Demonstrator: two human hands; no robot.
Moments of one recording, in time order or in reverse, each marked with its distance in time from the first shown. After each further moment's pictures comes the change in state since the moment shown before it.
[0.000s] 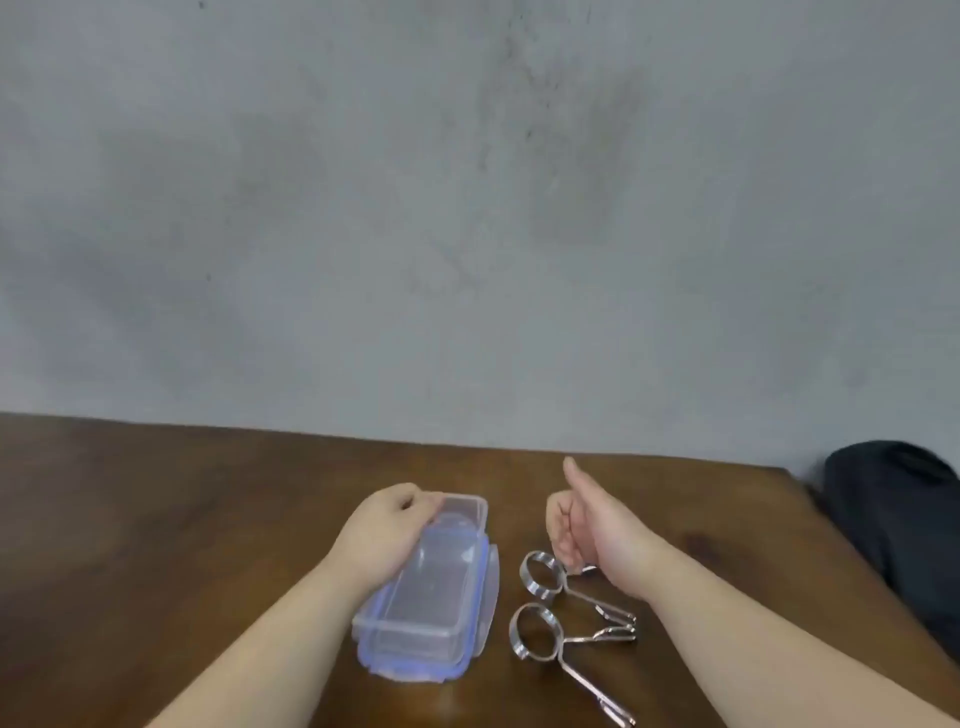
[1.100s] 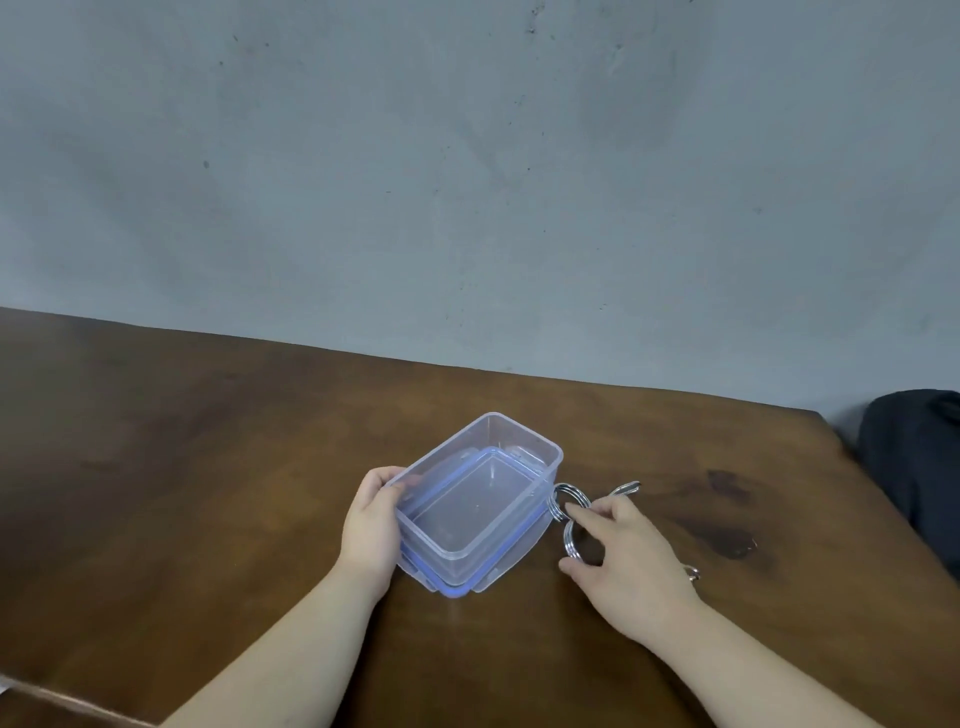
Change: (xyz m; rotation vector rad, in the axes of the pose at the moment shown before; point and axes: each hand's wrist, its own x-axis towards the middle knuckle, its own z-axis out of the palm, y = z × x) left_hand -0.024 -0.090 0.041 -0.682 0.225 -0.381; right_hand -0.045 0.078 0.025 -1.177 0.330 0.021
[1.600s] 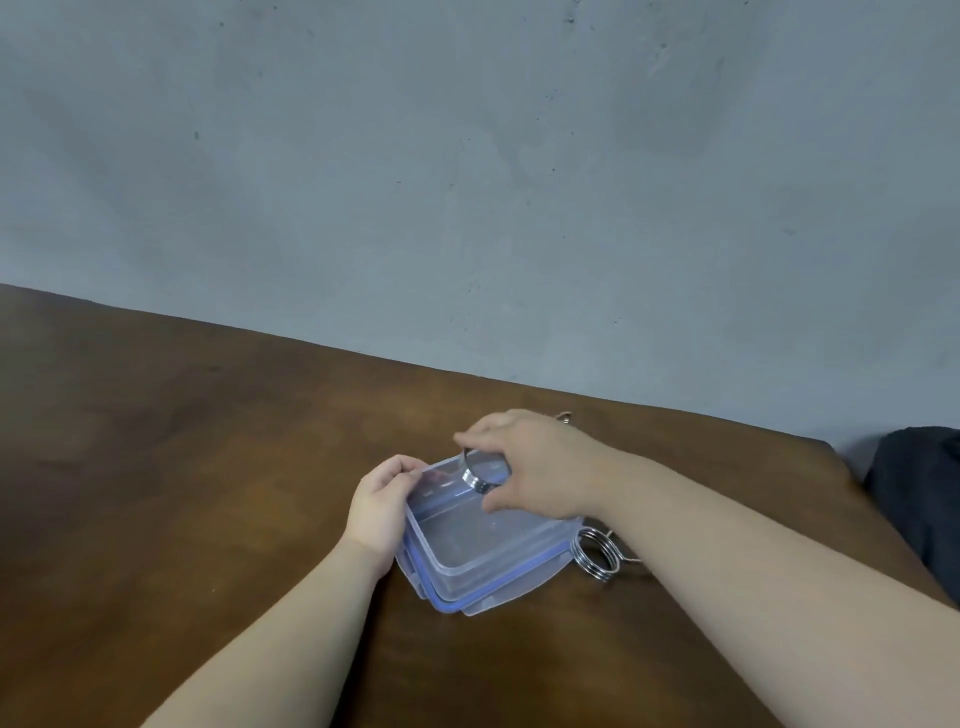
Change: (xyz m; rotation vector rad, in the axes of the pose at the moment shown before) left_hand 0.062 -0.001 0.004 0.041 -0.159 0.113; right_hand 0.108 -0.119 -0.055 -0.270 -0.312 -0.490
